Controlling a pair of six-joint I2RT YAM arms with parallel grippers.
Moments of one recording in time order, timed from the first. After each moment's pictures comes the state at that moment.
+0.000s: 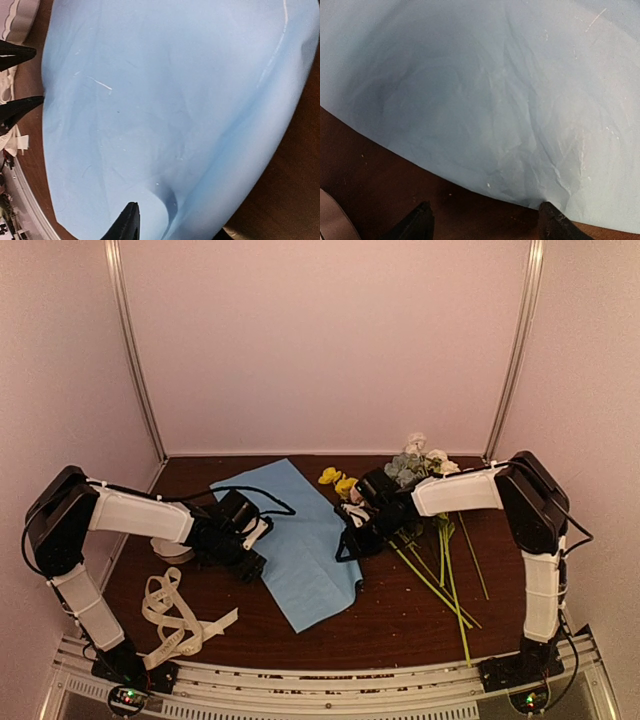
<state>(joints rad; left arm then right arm) -0.71 1.71 0.91 -0.34 -0.13 0.00 0.70 2.06 1.39 -0.43 -0.39 0.29</state>
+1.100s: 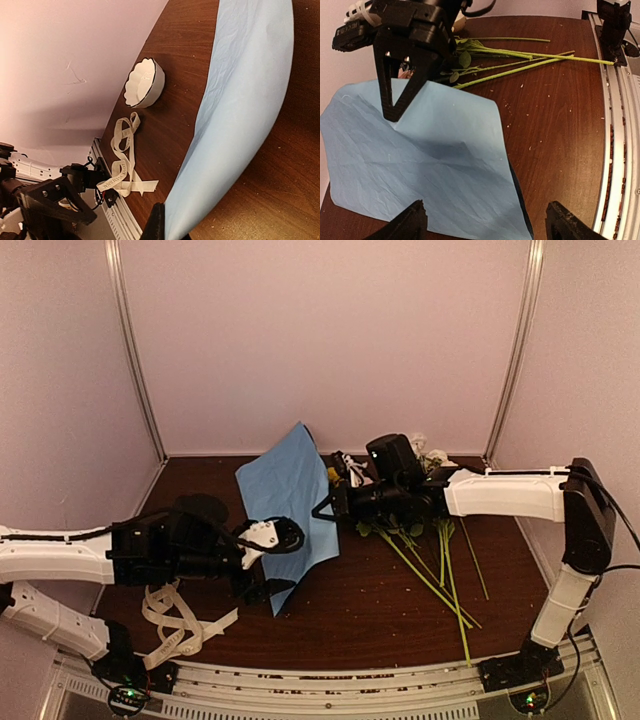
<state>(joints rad) -1.10 1.16 0.78 -0.18 -0.03 0.27 0.79 1.76 1.27 -0.05 -0.47 0.71</state>
